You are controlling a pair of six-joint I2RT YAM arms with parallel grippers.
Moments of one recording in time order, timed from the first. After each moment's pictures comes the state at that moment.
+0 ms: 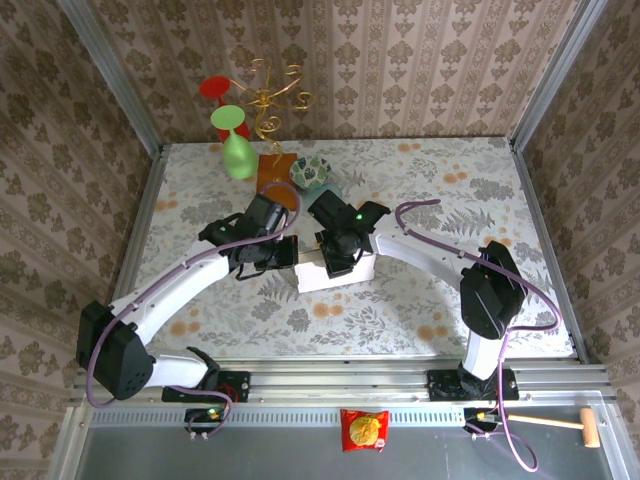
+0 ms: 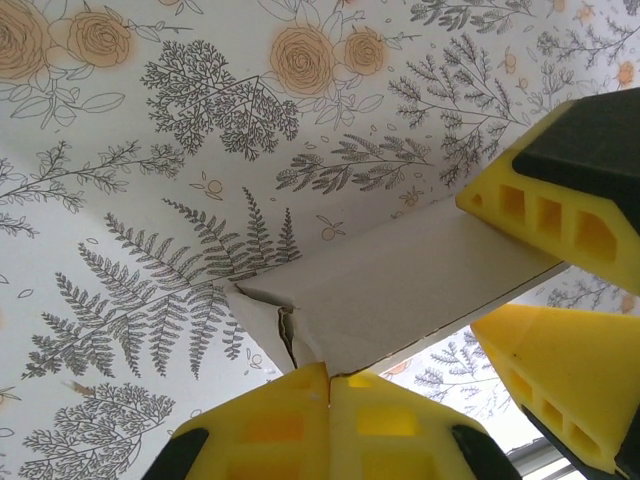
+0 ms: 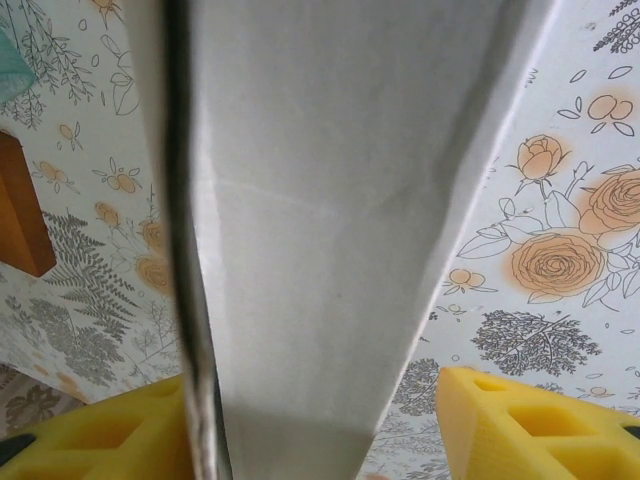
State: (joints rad) left arm -0.67 1.32 1.08 -0.78 0.16 -0.61; right arm 0.79 1.79 1.49 -0.85 -0.03 2.07
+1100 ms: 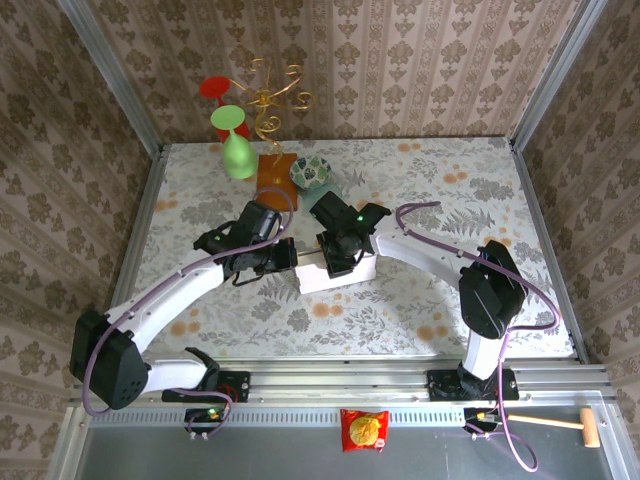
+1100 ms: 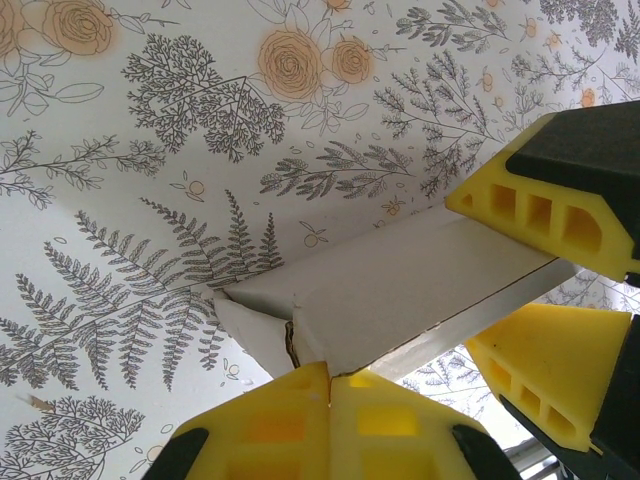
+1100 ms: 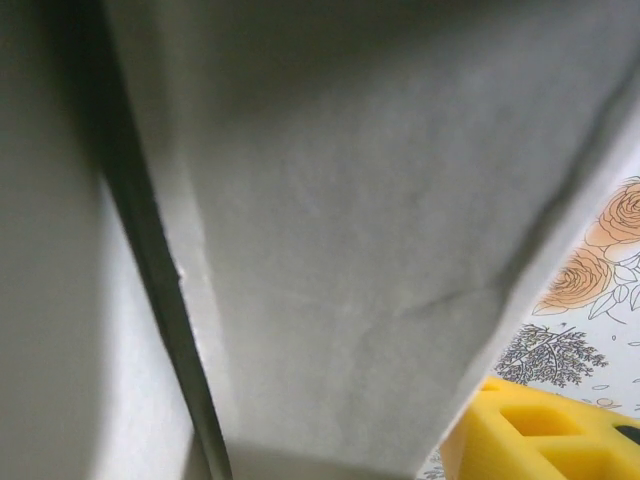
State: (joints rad) left arm -0.65 1.26 0.98 -0.68 0.21 -0.65; right arm 0.78 1.79 1.46 -0.82 -0.04 2.07
